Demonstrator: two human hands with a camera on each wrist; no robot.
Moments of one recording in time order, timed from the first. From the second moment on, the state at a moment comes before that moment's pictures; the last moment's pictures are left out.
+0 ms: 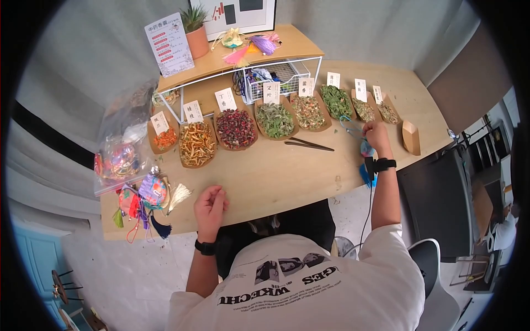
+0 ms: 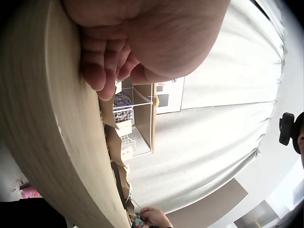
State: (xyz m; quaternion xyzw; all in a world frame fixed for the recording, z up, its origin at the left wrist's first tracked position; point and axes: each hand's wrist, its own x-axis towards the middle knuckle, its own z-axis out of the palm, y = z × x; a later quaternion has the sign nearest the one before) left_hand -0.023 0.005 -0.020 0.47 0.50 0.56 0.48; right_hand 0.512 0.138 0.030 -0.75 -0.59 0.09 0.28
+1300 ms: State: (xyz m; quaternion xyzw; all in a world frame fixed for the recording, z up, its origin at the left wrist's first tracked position) left_hand -0.115 -0.005 0.030 0.52 0.74 0.42 0.04; right_hand 0.413 0.063 0.068 -0.70 -0.57 0.25 0.34
